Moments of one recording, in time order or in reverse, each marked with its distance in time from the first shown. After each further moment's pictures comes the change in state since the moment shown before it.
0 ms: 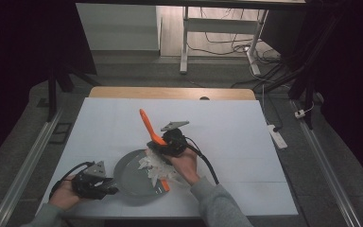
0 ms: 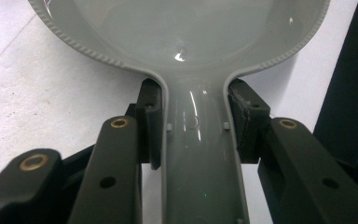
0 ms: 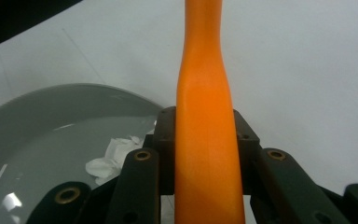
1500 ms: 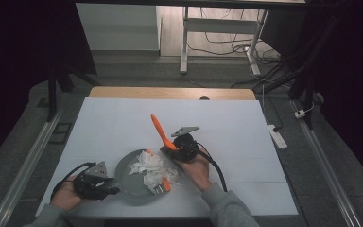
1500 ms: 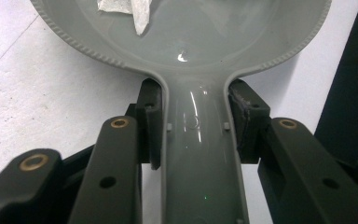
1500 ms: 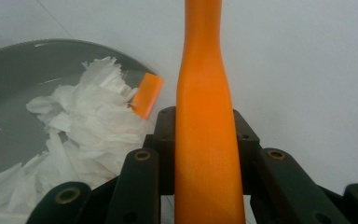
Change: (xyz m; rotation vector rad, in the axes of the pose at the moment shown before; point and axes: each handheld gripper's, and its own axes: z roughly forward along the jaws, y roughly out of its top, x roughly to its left) left arm -0.002 0.002 0.002 0.000 0.006 0.000; right arm -0.007 -0.023 -0.030 0.062 -0.097 -0.001
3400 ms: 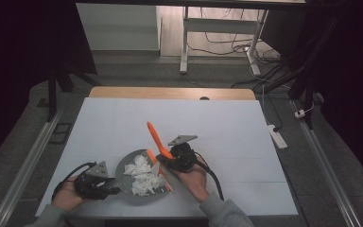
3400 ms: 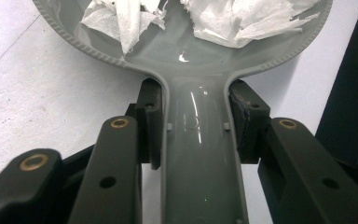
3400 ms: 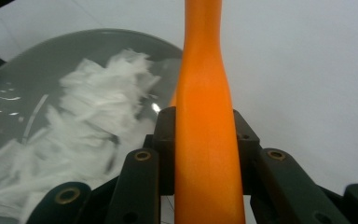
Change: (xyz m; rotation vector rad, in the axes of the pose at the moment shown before) left arm -0.001 0.001 0.002 -0.007 0.005 -0.014; right arm 0.032 -0.012 -0.006 -0.008 0.037 0.007
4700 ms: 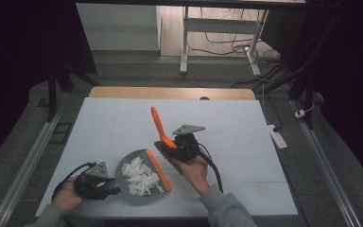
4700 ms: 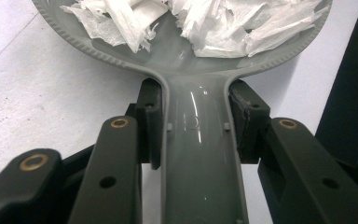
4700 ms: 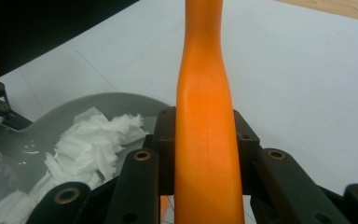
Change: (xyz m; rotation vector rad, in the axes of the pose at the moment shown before) left arm 0.001 -0.002 0.001 -0.005 -0.006 -0.005; right arm -0.015 0.023 -0.025 -0.142 -0.007 0.036
